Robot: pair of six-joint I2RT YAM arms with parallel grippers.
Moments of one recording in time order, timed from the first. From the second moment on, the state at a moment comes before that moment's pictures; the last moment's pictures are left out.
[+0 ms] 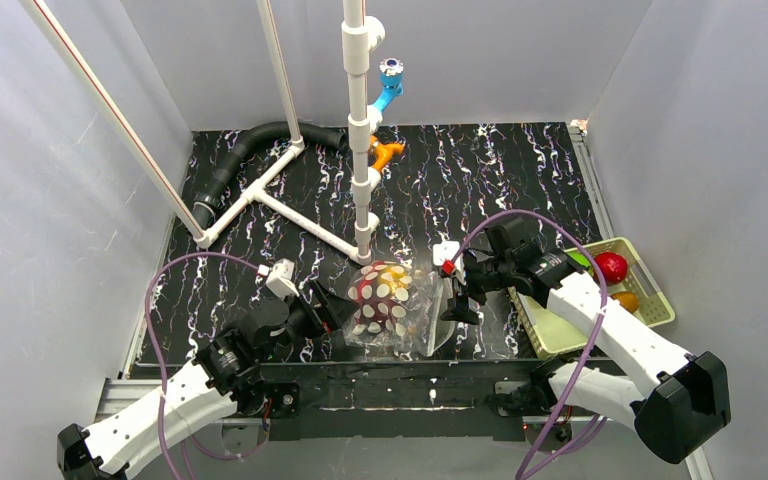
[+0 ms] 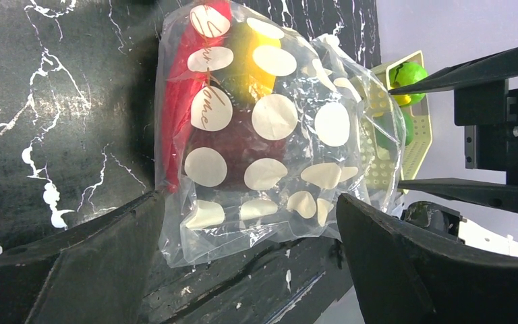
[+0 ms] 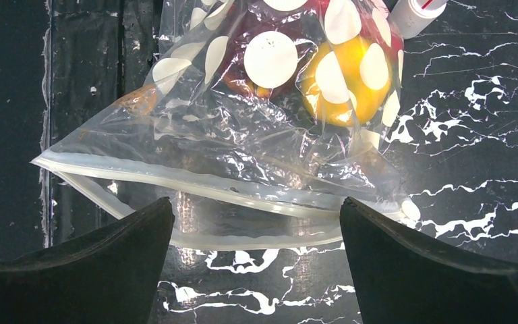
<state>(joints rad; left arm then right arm) -0.86 0.39 0.26 -0.27 -0.17 -1.01 0.58 1.05 0.80 -0.64 -0.74 -0.76</state>
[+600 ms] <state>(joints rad) -0.86 0.37 0.25 -0.21 -0.17 -0.99 0.58 1.05 0.77 -0.64 -0.82 -0.76</state>
